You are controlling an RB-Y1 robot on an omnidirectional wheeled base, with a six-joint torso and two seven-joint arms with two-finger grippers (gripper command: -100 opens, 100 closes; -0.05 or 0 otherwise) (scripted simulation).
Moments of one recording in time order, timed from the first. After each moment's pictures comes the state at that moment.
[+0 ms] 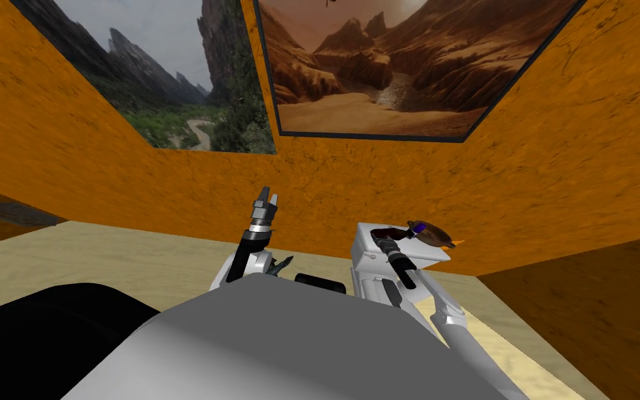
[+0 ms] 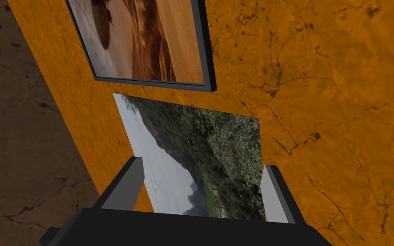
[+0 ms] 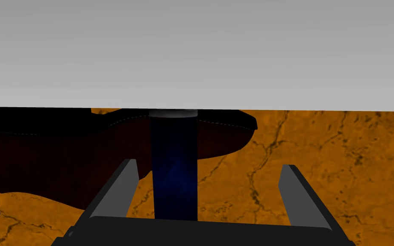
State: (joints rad) left arm 0.48 0.04 0.00 -2.32 -0.11 -0.38 0.01; right arm 0.17 -0.61 0.13 -1.53 0.61 0.00 0.34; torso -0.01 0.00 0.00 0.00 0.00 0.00
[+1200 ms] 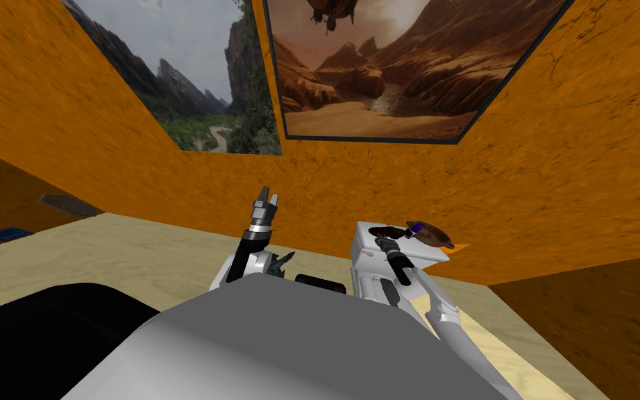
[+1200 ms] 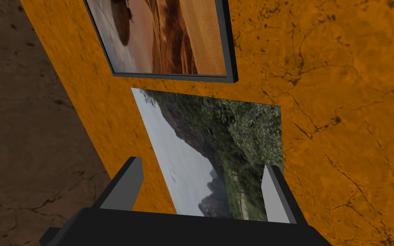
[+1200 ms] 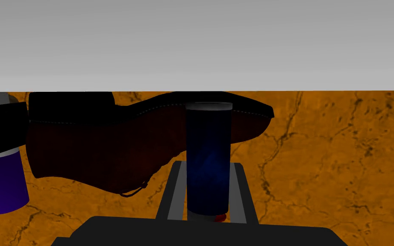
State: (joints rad) left arm 0.48 0.04 0.00 -2.32 -0.11 -0.38 0.01; right arm 0.16 -0.57 0.12 -1.54 0.64 0.08 0.32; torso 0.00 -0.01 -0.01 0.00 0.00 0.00
